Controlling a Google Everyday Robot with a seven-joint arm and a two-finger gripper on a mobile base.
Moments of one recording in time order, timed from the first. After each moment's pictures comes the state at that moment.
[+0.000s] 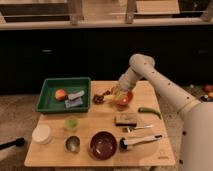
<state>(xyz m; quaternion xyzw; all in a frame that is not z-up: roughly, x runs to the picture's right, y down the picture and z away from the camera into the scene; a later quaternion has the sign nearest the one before) 0.069 0.051 0.834 -0.34 -0.27 -0.03 0.90</state>
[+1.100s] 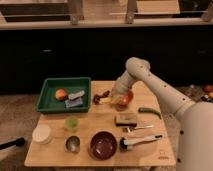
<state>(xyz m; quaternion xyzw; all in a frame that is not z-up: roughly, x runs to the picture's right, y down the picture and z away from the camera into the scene) 0.053 0.071 0.839 -0.35 -0.29 -0.04 0.89</state>
